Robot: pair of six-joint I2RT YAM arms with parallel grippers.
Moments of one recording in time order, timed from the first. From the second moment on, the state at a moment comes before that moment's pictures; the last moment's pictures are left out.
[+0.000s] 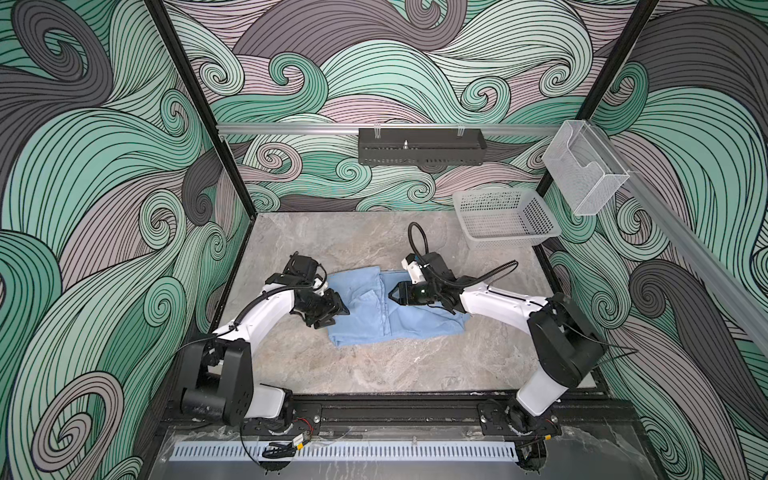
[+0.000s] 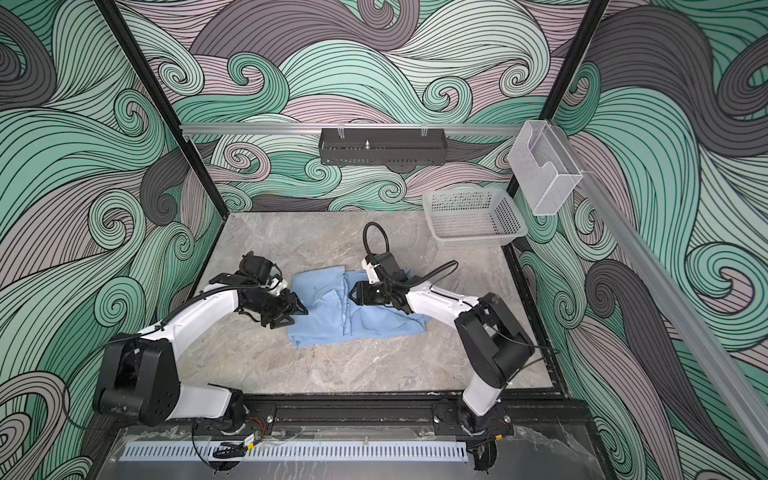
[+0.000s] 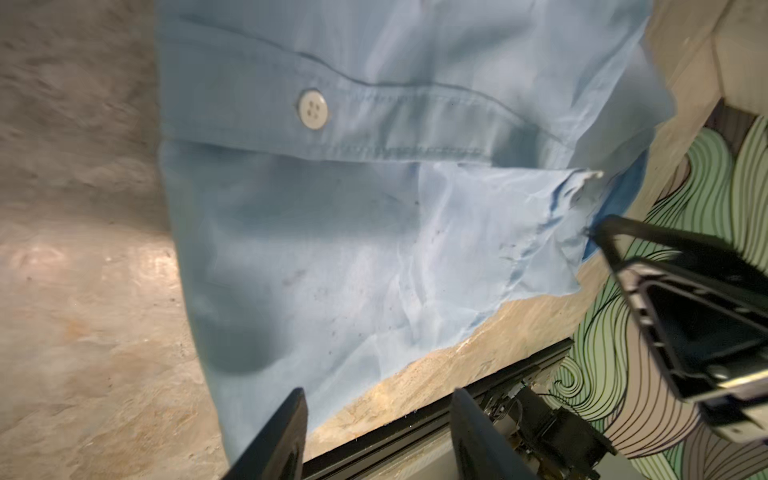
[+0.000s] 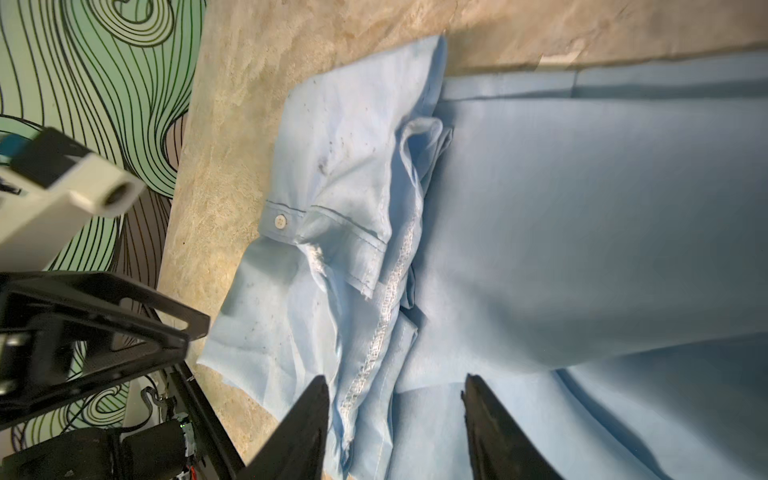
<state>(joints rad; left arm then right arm) -0.16 1.35 0.88 -0.81 0.54 -0.58 0.67 1.72 1.00 -0.11 -0.38 0.57</state>
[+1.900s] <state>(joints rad) -0.07 1.30 0.83 -0.78 0.65 -0.58 0.74 1.80 1.20 -0.49 -0.36 0.59</state>
